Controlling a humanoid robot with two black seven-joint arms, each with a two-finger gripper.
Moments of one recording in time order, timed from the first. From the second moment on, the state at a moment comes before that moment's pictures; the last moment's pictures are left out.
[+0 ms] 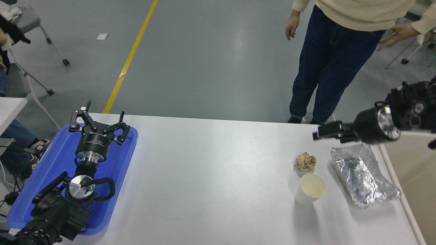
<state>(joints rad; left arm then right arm) -0.55 0.17 -1.10 -0.44 -0.08 -0.64 -0.34 1.90 -0.59 -1.22 1.40 -0.65 0.29 0.30</state>
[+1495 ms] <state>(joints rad) -0.55 0.17 -1.10 -0.44 -0.08 -0.64 -0.34 2.34 -0.34 -1.42 1.56 -0.40 0.67 0.30</state>
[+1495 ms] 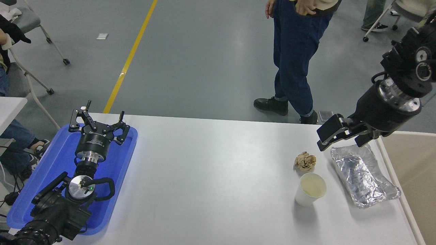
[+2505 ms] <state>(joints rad) -0.55 0.16 -1.10 -0.44 -0.08 -0.64 -0.34 1.68 -0.30 -1.33 1.24 -0.55 0.26 0.29</state>
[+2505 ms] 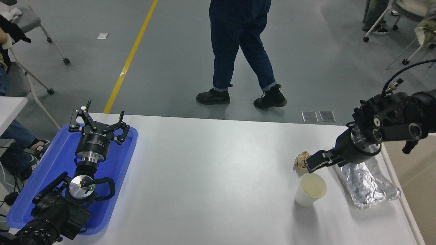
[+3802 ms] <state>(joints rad) -0.55 0.16 -1.10 -0.44 -0.08 -0.64 -0.34 1.46 -0.29 -1.30 1.13 -0.59 0.09 0.28</state>
